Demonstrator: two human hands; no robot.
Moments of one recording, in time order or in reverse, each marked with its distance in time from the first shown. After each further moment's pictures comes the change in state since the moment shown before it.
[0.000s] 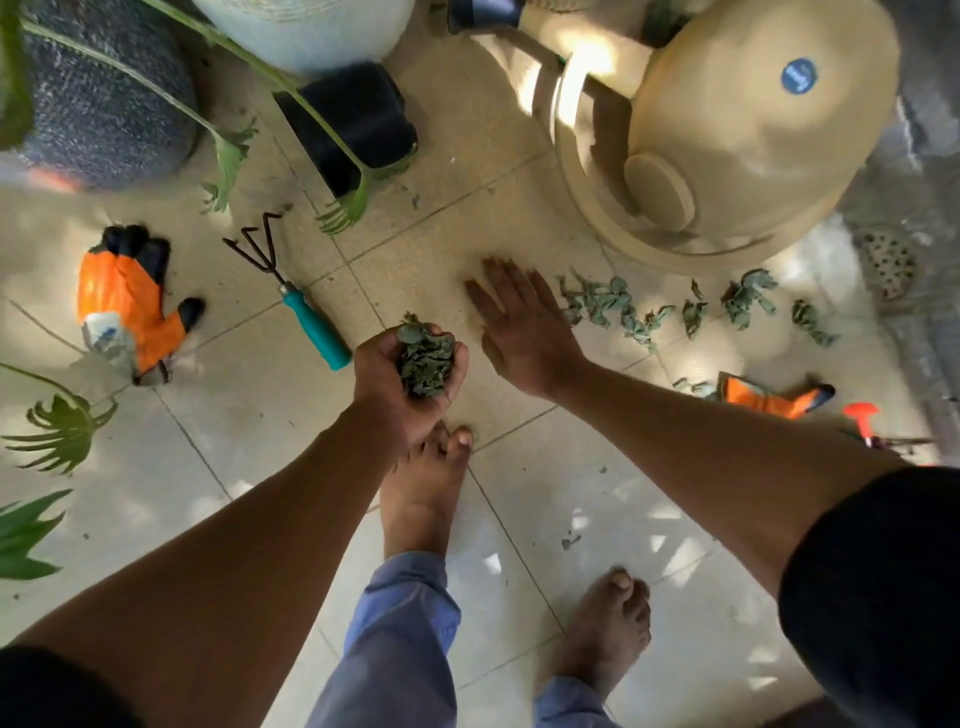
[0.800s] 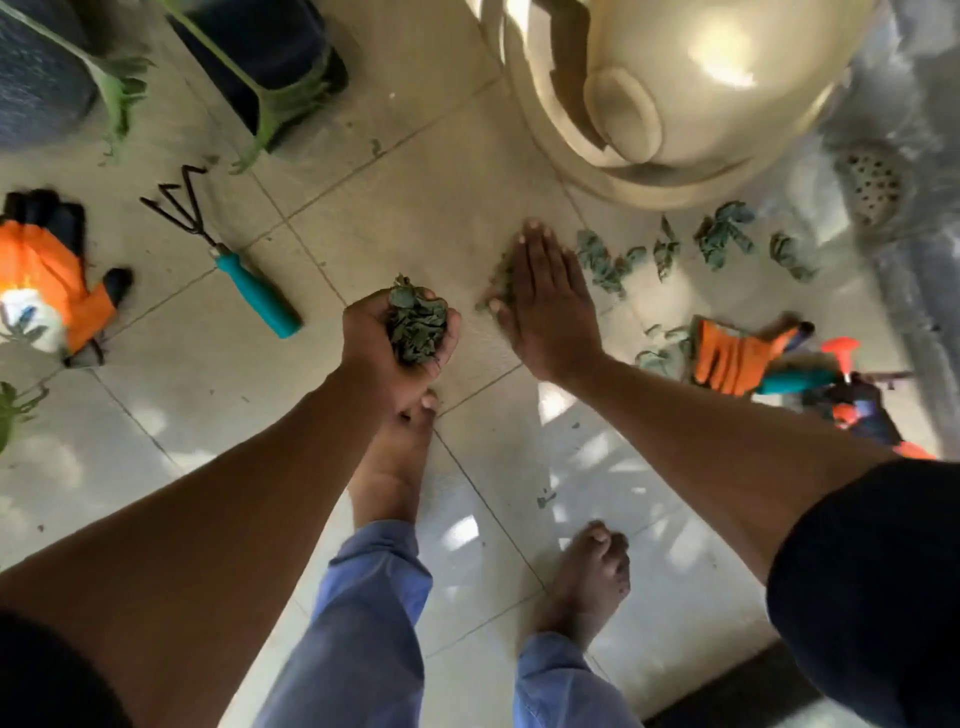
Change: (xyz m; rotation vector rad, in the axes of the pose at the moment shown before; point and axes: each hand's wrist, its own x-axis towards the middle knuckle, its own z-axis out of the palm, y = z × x) left_hand 0.017 -0.037 0.007 0.110 0.035 -0.050; right_hand -0.063 0.038 0.033 0.011 -0.002 0.300
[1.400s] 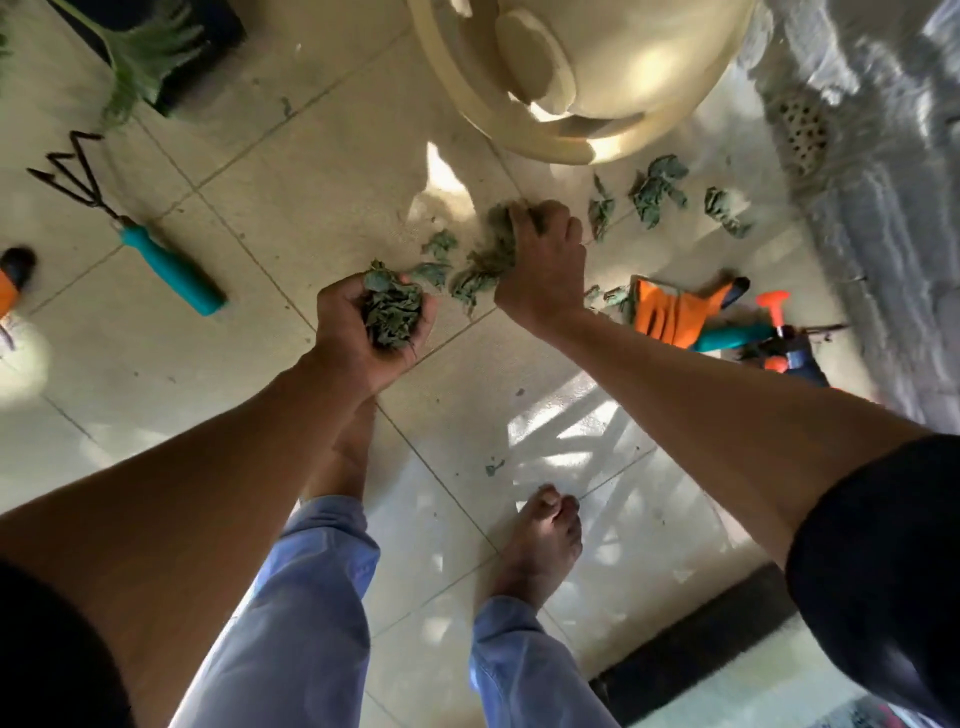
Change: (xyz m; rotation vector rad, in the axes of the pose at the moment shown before) left_hand 0.007 -0.050 0.013 0.031 -0.001 -0.024; right_hand -0.013 0.045 -0.022 0.278 0.021 0.352
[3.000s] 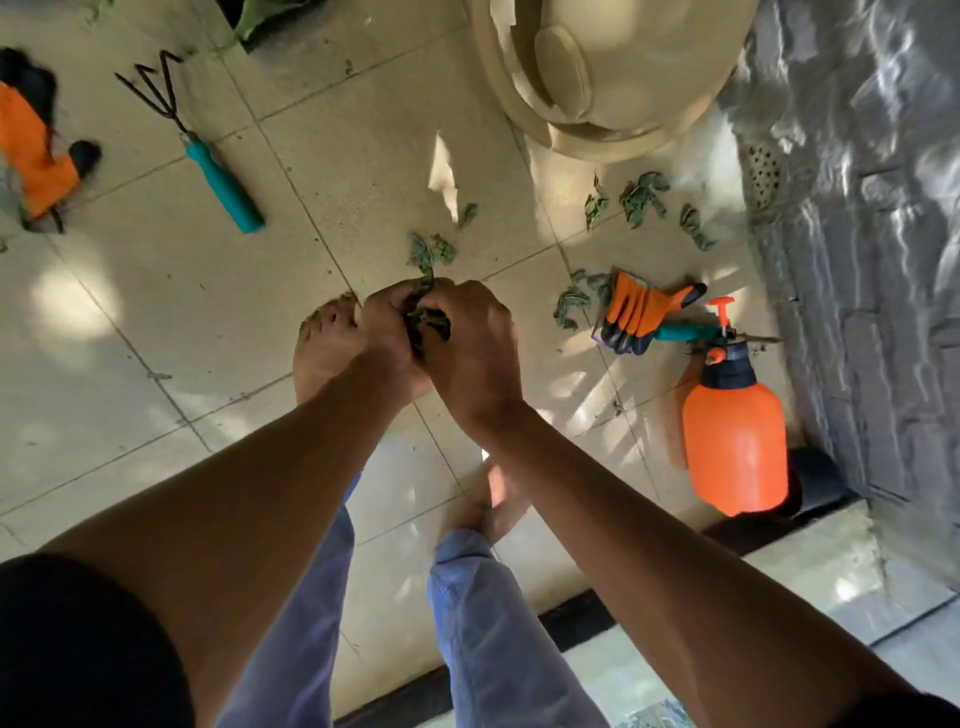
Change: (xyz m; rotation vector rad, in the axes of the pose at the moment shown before) left_hand -0.026 -0.061 -0.108 1.441 0.477 0.490; right_hand -0.180 -0.108 -0.070 0.331 0.110 -0.177
